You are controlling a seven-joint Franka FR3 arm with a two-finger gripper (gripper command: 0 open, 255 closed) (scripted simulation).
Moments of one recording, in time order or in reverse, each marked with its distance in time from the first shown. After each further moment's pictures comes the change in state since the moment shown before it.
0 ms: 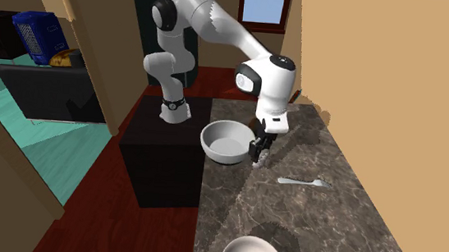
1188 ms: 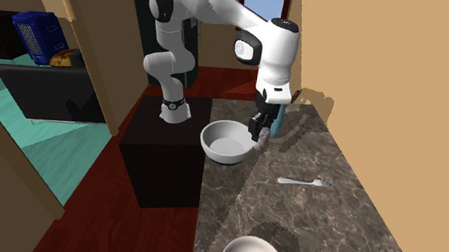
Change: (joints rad) arm -0.015 -0.118 0.012 0.055 0.039 -0.169 -0.024
